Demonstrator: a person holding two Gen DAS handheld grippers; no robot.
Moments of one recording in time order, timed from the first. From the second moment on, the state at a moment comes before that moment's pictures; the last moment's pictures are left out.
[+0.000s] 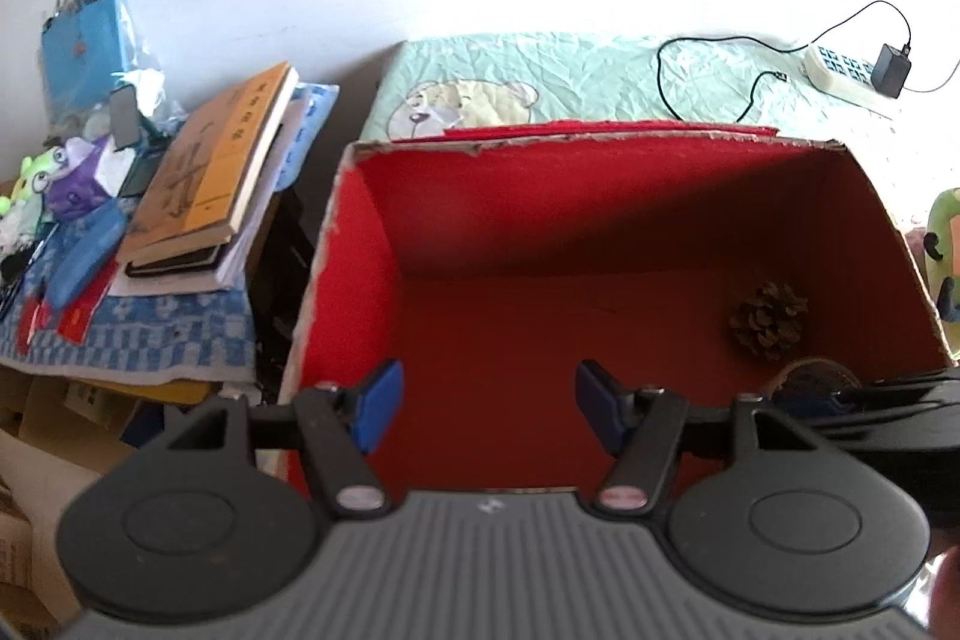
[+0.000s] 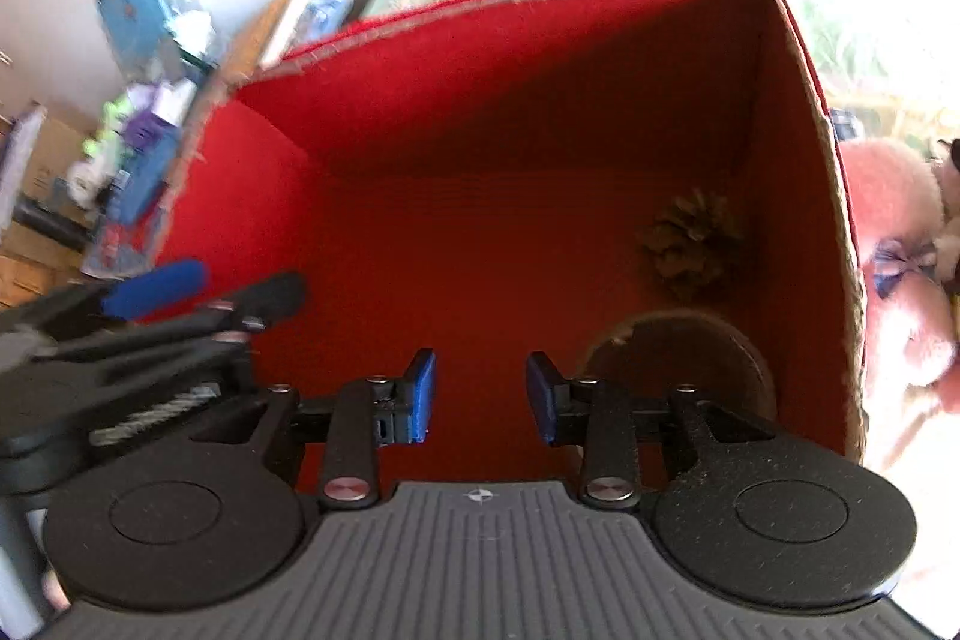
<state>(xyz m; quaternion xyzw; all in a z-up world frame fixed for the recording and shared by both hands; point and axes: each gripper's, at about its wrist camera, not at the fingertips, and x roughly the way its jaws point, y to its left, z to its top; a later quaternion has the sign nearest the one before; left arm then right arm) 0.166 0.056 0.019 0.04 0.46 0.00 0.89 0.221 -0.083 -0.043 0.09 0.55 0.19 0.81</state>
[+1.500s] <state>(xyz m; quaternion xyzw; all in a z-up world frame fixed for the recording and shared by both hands) 0.033 0.027 0.039 0.03 0.45 0.06 0.89 0.080 -0.144 -0.025 0.10 0.40 0.21 0.88</state>
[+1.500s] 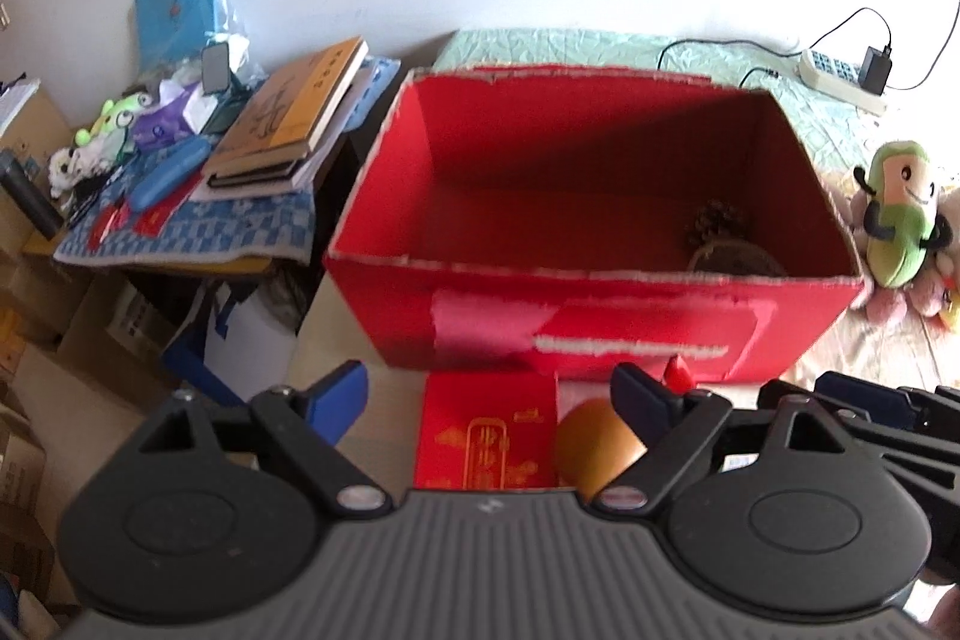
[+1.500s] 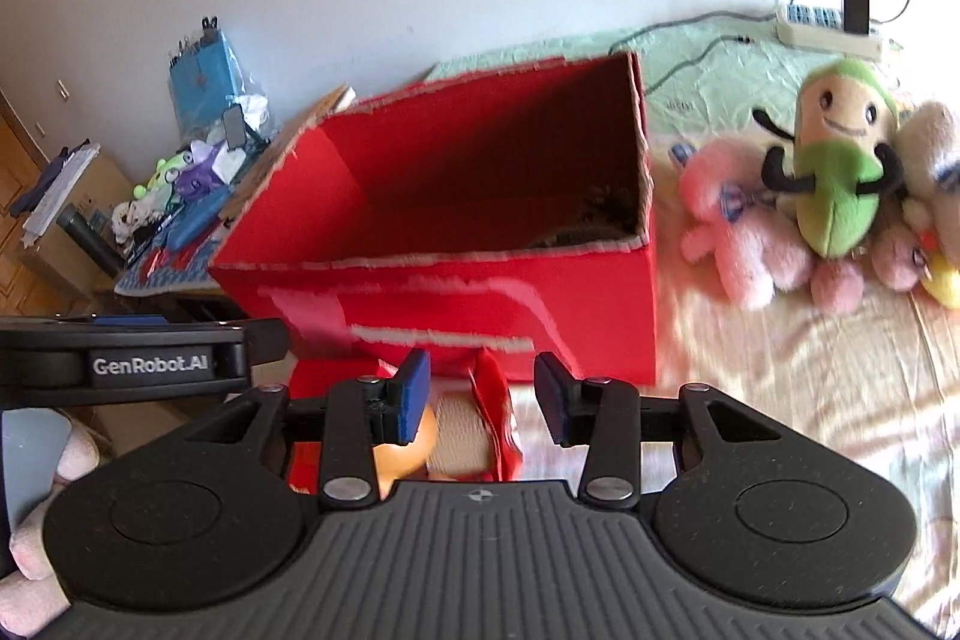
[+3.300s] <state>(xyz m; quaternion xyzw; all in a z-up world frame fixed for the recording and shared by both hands) 0.029 0.046 -0.050 -0.07 0.46 -0.20 0.86 0.113 -0.119 -0.100 0.24 0.55 0.33 0.73</state>
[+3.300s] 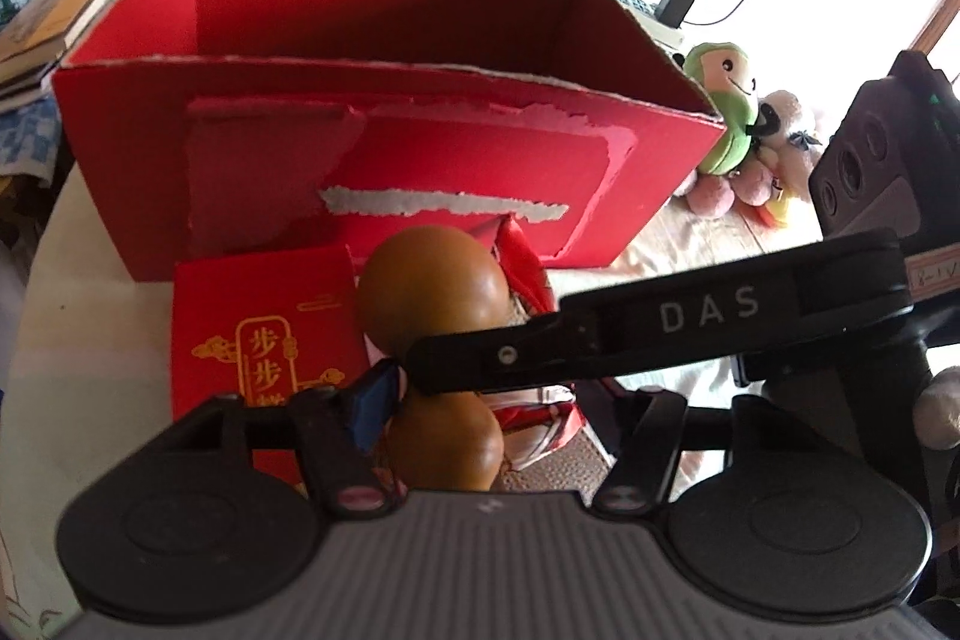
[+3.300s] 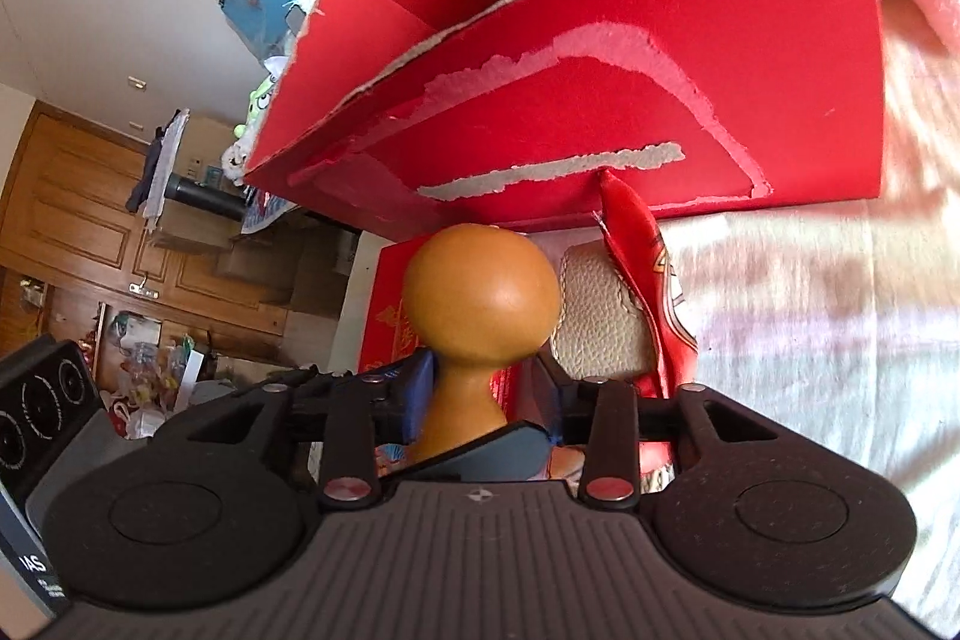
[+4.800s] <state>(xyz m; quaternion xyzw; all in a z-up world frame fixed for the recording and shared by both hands) 0.113 0.014 0.079 -0.01 0.29 -0.41 0.86 0.158 -0.171 0.028 0.23 0.37 0.27 0.86</state>
